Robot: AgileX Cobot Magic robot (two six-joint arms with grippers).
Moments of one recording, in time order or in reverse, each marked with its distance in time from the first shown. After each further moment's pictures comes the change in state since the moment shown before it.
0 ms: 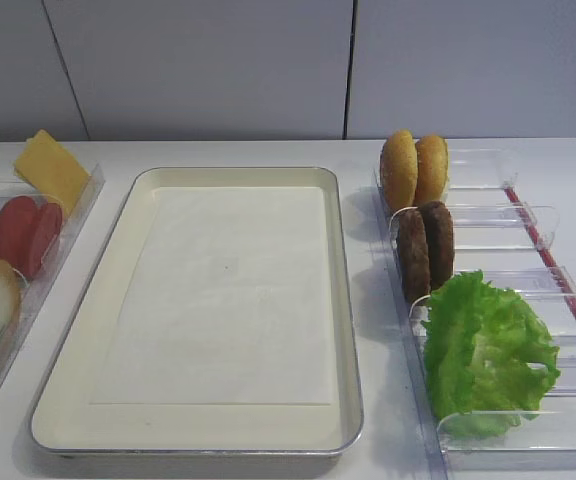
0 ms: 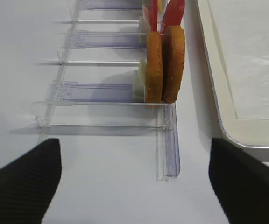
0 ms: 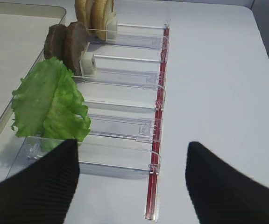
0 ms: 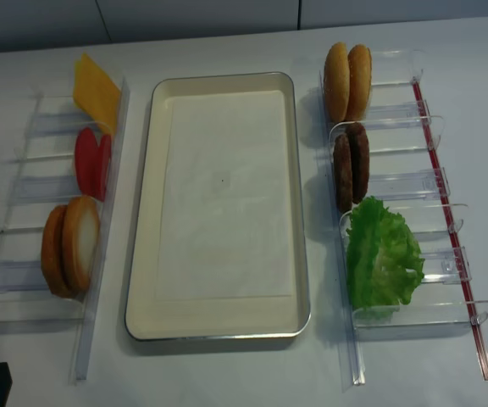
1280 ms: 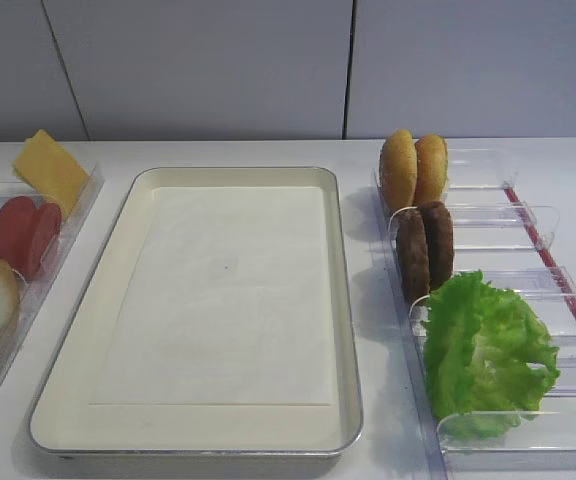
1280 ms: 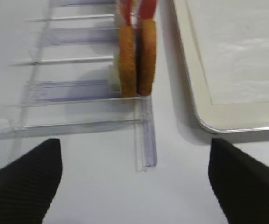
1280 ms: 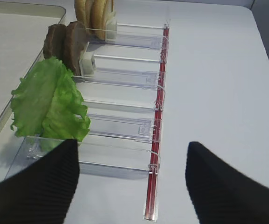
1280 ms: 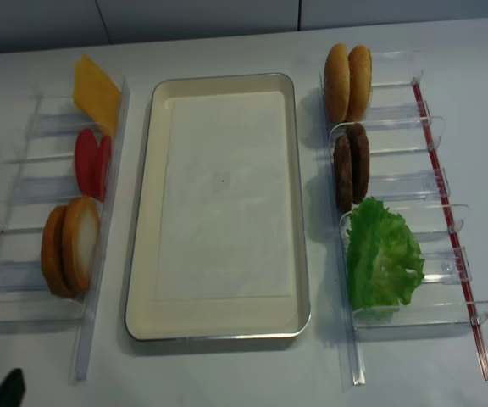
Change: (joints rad) left arm 0.000 0.039 -0.021 -0.095 0.020 0.092; right arm 0.000 0.000 0.000 0.000 0.000 -0.004
